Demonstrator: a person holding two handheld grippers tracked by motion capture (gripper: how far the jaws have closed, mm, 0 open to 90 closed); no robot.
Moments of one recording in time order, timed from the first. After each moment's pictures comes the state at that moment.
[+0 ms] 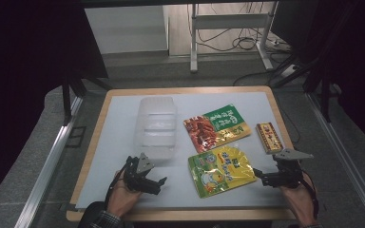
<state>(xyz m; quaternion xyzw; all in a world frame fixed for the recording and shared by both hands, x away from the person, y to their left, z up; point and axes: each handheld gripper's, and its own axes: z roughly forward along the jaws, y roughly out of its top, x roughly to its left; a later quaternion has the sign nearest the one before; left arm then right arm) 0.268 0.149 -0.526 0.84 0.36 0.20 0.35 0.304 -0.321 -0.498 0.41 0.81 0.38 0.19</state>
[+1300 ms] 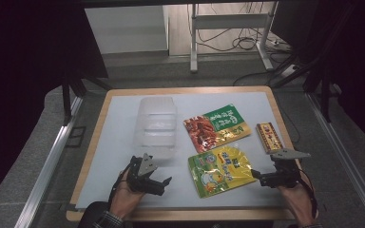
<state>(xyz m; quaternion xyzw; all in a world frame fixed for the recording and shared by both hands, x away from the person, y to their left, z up) 0.261 0.135 -0.517 0.83 0.34 0.21 0.38 0.305 -0.314 -0.498 0.40 0.81 0.38 0.18</state>
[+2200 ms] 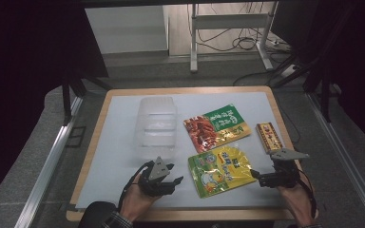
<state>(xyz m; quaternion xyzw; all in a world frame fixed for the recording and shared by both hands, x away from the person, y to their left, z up) 0.250 0.099 -0.504 0.84 0.30 0.17 0.42 0.303 -0.311 -0.496 0.39 0.82 0.37 0.19</state>
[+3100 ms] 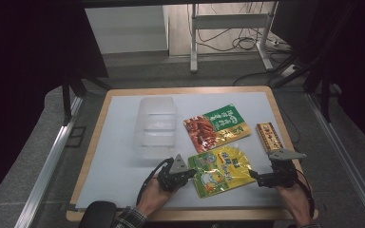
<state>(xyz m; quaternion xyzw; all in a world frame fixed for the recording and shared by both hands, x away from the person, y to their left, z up) 0.280 0.052 -0.523 0.86 0.27 0.12 0.42 0.306 -0.308 -0.501 0.39 0.82 0.37 0.19</state>
